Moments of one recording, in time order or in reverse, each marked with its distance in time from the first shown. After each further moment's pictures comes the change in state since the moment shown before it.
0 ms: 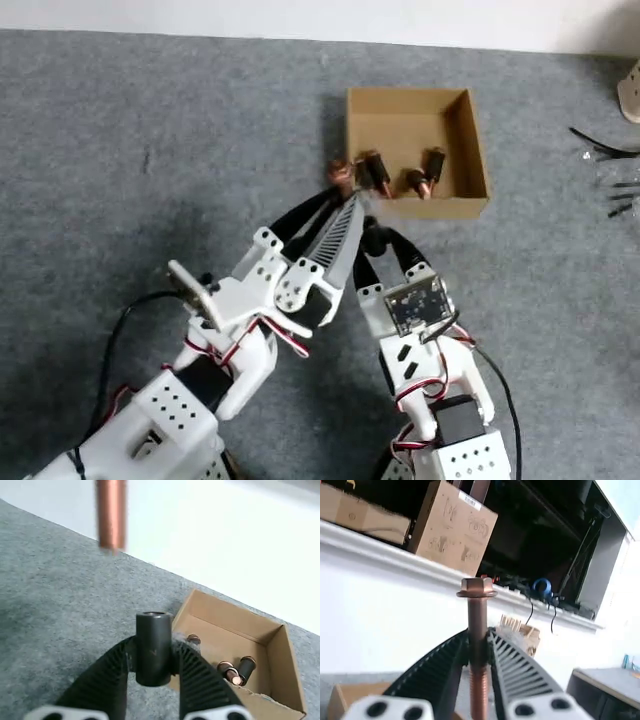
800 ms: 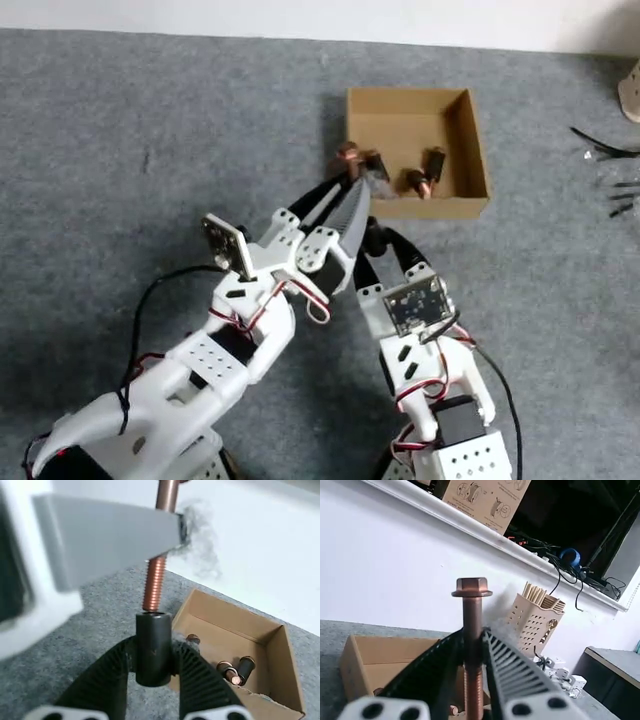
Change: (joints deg) left arm -3.9 28.4 -7.6 -12.3 5.1; right arm 0.1 0.1 0.0 0.1 0.4
